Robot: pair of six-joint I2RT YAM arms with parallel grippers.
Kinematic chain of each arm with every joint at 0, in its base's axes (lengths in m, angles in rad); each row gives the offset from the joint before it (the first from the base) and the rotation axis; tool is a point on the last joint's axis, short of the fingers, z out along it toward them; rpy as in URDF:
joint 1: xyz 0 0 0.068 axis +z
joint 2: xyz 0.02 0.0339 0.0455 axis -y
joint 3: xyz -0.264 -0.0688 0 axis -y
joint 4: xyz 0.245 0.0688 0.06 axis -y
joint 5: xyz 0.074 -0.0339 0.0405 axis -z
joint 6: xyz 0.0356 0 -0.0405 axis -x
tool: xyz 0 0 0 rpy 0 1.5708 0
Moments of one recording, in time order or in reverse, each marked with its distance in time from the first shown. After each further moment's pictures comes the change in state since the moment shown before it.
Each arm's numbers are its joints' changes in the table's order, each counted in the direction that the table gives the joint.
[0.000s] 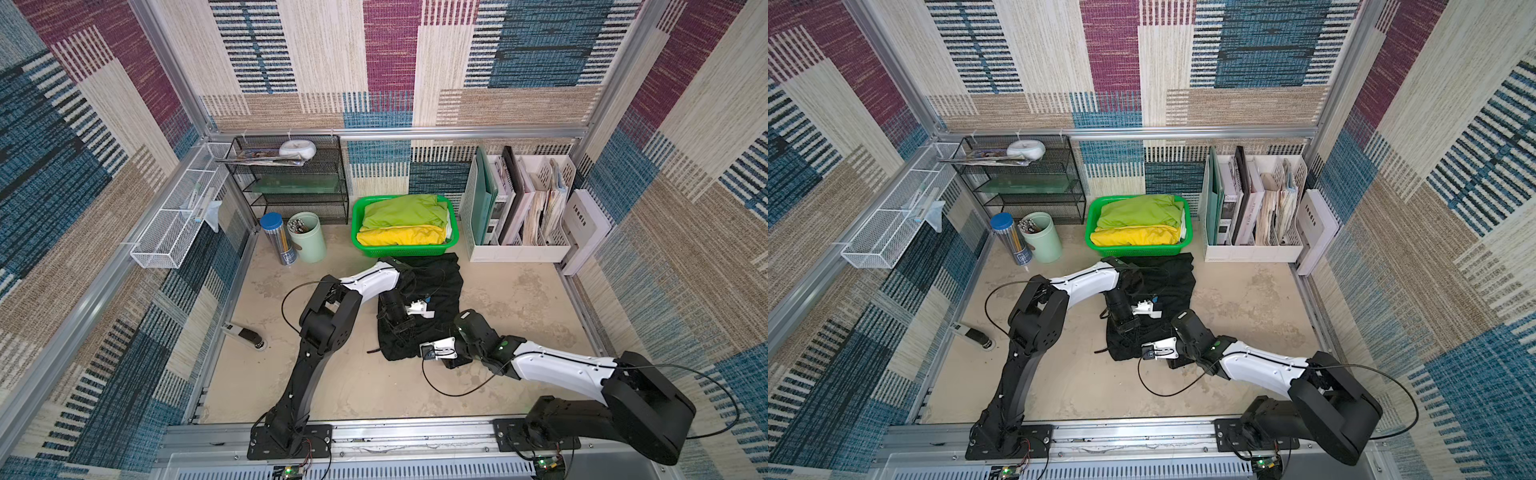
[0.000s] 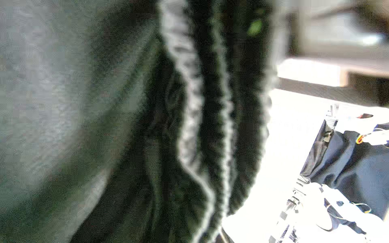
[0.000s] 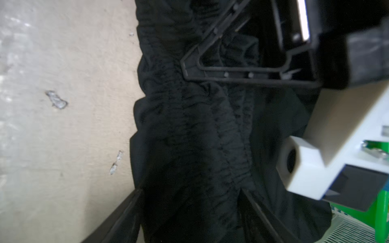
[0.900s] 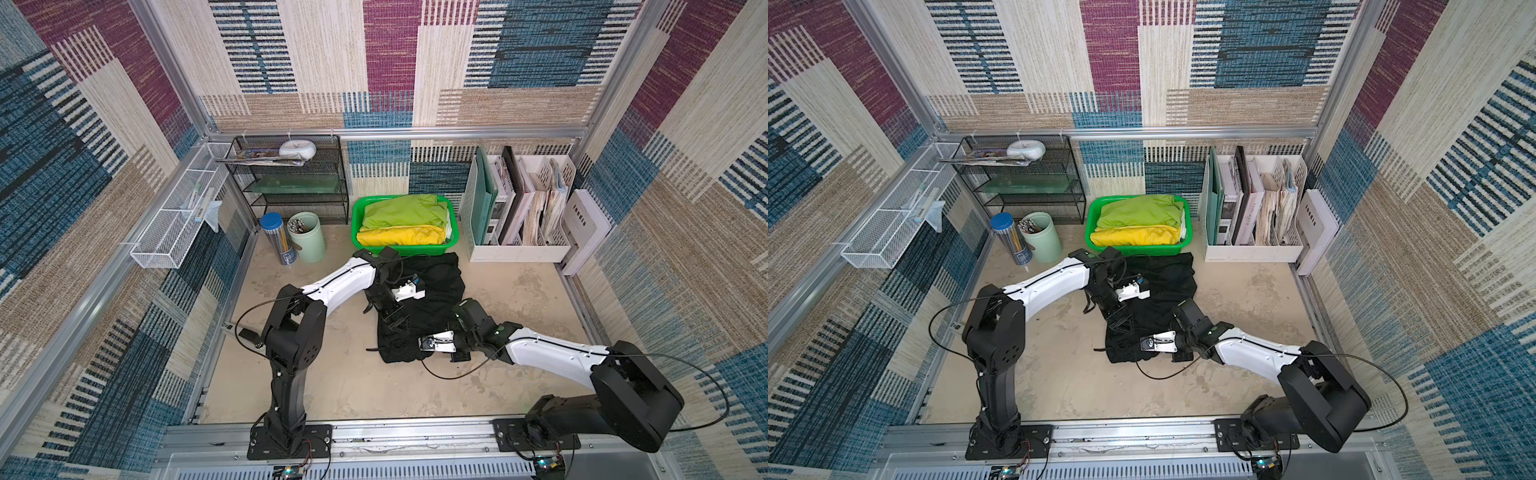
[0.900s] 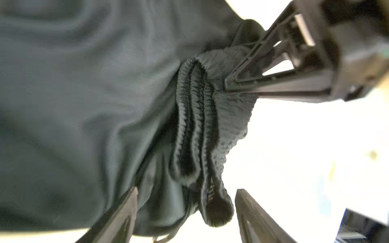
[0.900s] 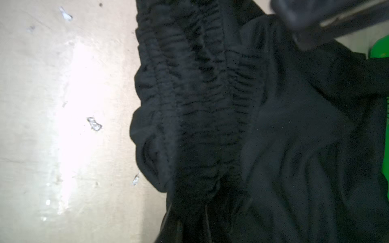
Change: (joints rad) left arm 0.079 0.370 -0.240 0.230 -0.052 0.106; right arm -0.075 -0.053 0.124 -0.191 -0.217 -0.092
